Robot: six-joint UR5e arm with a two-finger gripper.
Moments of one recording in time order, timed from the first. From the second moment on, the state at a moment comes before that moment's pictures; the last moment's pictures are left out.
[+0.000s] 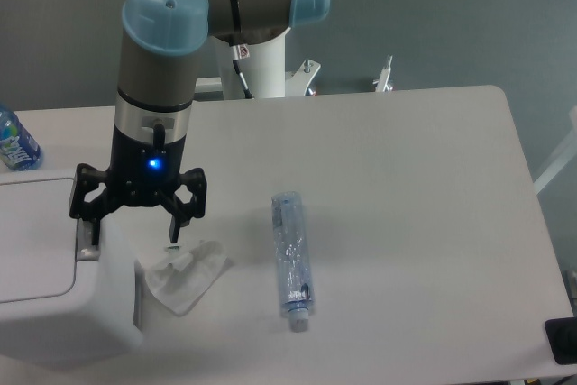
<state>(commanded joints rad) 2.17 -1.83 -1.46 -0.99 1.24 -0.13</state>
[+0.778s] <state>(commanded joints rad) 2.25 -1.79 -1.35 -0.99 1.31 0.08</state>
